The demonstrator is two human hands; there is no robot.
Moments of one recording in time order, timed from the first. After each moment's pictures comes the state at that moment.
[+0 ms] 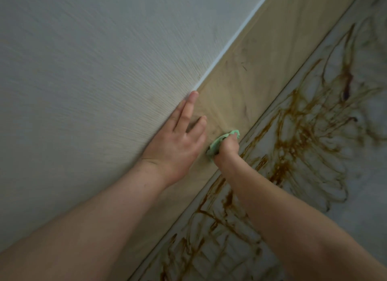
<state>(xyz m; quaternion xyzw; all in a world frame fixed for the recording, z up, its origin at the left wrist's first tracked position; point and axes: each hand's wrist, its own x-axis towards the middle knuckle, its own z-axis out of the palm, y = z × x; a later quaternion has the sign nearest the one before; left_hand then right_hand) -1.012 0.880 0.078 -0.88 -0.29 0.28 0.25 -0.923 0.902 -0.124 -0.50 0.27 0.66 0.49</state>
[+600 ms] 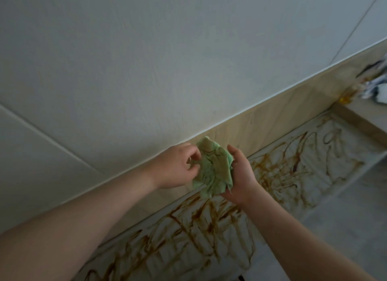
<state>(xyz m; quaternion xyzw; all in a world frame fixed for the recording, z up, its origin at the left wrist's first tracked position) -1.091 0.734 0.200 -0.80 -0.54 -0.09 -0.26 -0.895 0.732 0.147 -0.33 -0.08 0.85 0.39</state>
